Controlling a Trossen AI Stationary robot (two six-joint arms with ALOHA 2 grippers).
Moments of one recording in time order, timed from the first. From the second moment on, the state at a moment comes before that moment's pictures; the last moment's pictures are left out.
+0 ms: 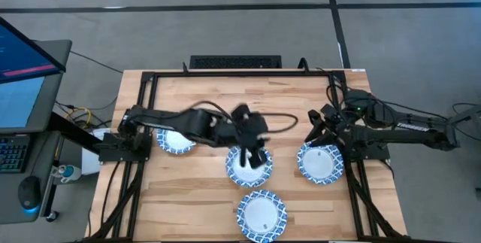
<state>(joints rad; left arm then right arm) -0.24 1.97 2.26 -0.97 -0.44 -0.37 -0.22 0.52 0.51 -0.15 -0.81 0.45</state>
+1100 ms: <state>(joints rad) -0.25 1.78 2.33 -1.48 -0.62 -0.58 -0.21 0.53 0.51 -0.16 -0.83 0.55</state>
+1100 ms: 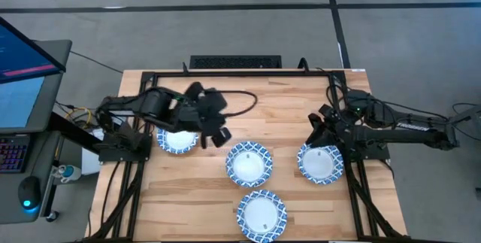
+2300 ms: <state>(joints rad) -0.44 1.06 1.09 -0.38 -0.50 -0.37 -0.21 0.54 0.51 -0.76 -0.63 0.13</state>
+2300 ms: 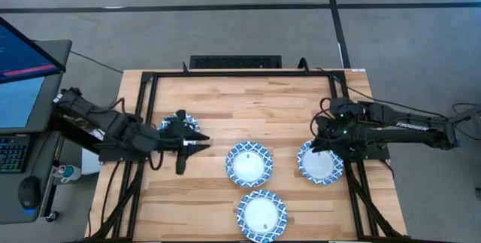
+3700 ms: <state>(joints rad) -0.21 0.99 1.04 -0.41 -0.19 -0.27 0.03 1.29 0.81 -1.12 -0.13 -0.22</state>
